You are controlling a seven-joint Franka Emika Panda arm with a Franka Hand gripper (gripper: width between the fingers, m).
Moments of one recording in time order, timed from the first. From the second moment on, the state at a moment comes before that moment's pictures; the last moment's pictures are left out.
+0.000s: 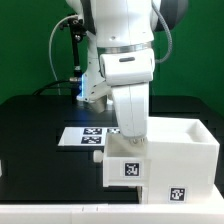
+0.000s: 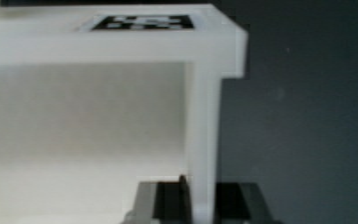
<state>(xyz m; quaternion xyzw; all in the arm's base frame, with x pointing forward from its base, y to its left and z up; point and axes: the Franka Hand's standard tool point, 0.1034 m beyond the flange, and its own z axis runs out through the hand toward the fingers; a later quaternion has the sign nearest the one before) 0.554 0.035 0.077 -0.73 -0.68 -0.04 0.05</state>
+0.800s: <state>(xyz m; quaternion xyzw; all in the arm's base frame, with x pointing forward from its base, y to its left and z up) 0.583 0.002 0.115 -0.72 -0.69 -0.04 0.04</state>
